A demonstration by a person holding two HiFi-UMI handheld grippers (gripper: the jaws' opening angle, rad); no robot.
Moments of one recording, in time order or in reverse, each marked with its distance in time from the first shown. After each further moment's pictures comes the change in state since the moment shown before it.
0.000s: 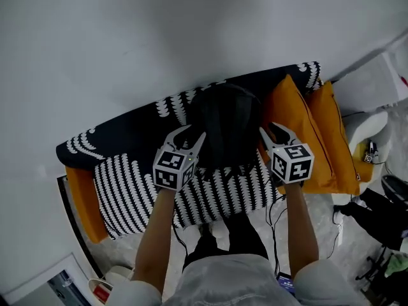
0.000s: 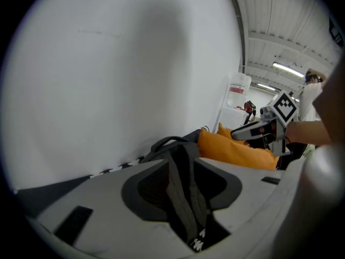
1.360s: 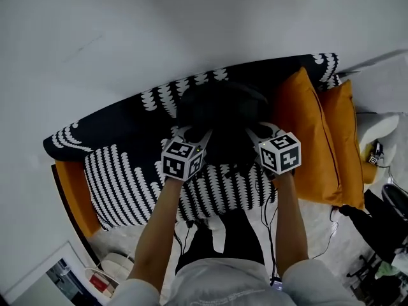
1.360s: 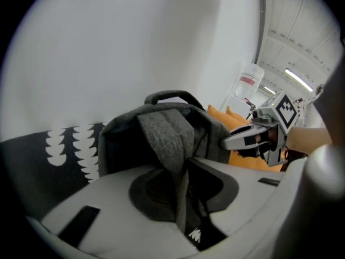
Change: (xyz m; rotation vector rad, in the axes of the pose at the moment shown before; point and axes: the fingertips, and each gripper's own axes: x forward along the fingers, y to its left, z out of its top) left arm 0.112 0.002 -0.088 -0.147 0.151 -0.072; right arm 0.119 -0.003 -0.080 -0.016 0.186 0.251
